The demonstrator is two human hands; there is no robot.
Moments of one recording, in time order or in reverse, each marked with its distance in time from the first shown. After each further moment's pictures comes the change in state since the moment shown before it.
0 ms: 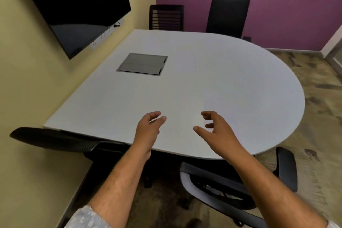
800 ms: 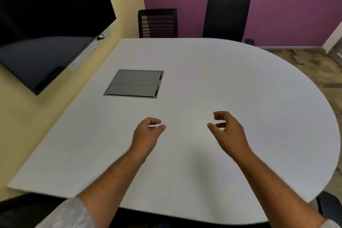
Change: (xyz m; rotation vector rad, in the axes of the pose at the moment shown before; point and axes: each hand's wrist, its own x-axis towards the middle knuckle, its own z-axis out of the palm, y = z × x) left_hand 0.270 0.031 0.019 0.312 -0.088 0.046; right_hand 0.258 0.014 0.015 0.084 0.244 0.098
